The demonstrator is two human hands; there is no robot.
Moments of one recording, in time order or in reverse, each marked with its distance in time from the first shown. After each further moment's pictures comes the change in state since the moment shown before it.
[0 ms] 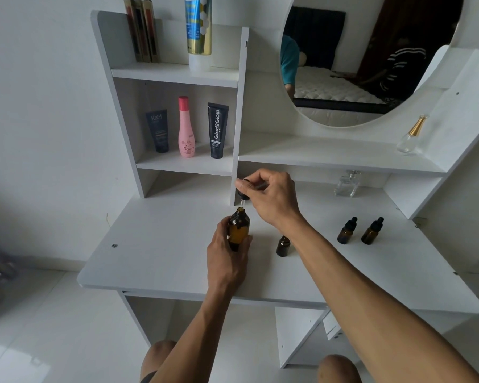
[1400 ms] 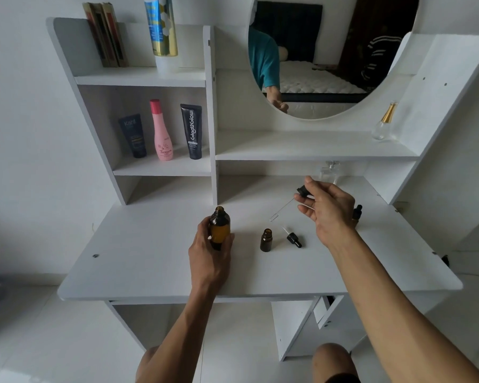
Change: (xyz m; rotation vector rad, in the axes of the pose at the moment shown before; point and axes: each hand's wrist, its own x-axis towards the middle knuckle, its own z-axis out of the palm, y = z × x) left_hand 0.000 0.003 -0.001 0.029 0.009 -0.006; right_hand -0.024 0.066 -0.098 0.625 0.457 0.461
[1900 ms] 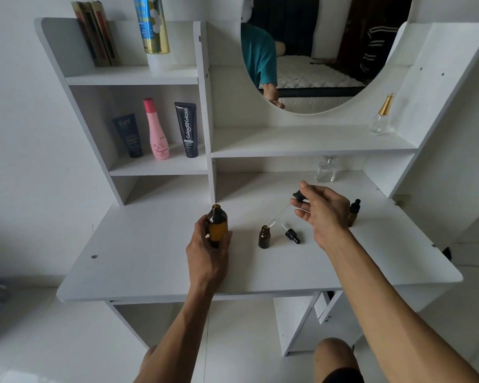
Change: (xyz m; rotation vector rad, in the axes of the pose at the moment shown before) left_hand 0.000 0.001 0.001 0.019 0.008 0.011; right_hand -0.001 0.015 -0.008 -0.030 0.001 0.028
